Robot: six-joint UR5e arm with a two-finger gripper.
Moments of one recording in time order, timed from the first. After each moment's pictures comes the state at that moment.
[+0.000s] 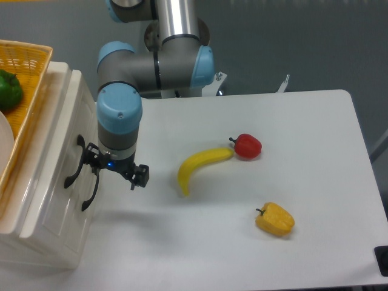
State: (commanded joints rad) arm 2.19 -1.91 -1.56 -1.20 1.34 0.48
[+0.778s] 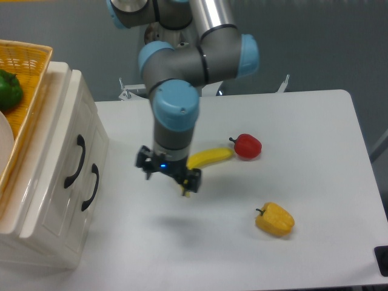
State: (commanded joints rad) arm 2.40 -1.92 -1.54 -1.20 1.53 0.87
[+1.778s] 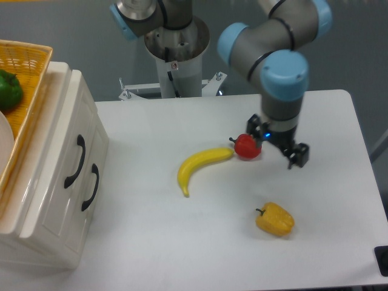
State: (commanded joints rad) arm 2.73 -1.87 -1.55 -1.20 1.65 1.48
